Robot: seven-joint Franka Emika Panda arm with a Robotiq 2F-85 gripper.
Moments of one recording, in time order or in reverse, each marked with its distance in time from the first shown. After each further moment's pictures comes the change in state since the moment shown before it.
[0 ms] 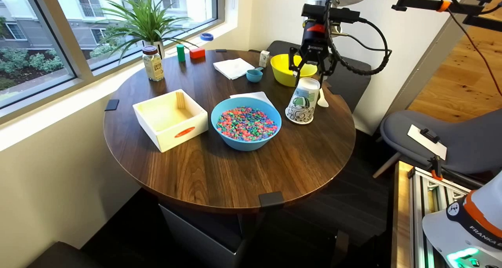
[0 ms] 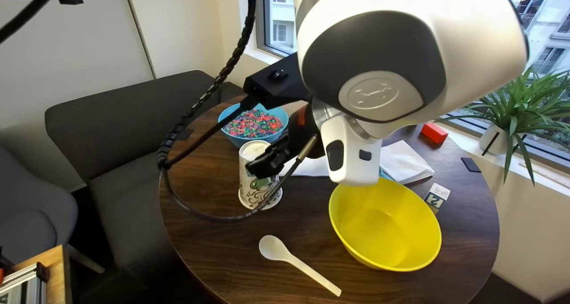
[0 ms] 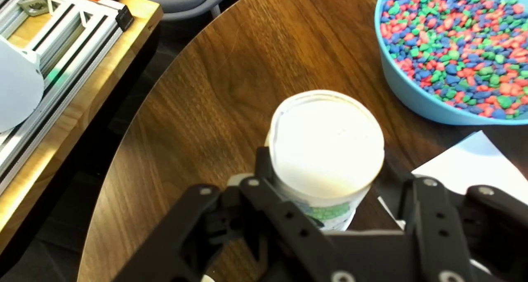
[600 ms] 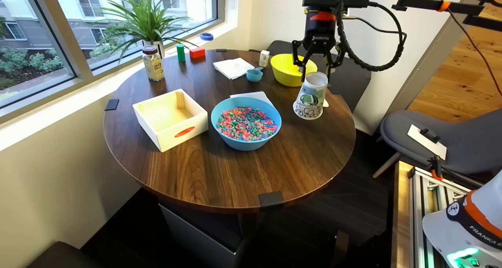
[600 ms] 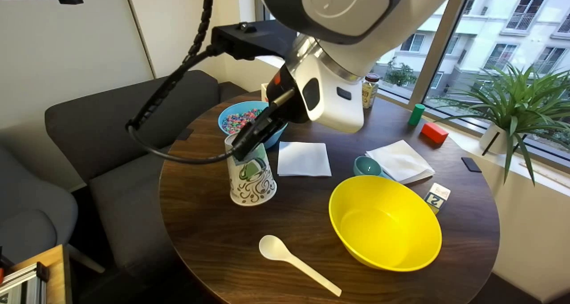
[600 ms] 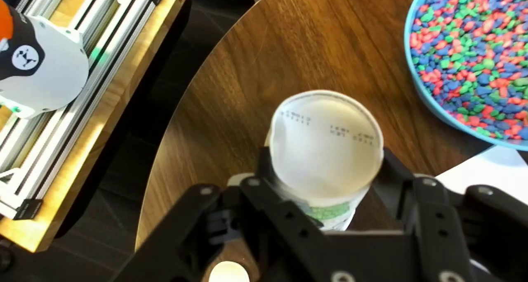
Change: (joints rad) arm 0.081 -0.098 0.019 -0.008 -0.168 0.007 0.126
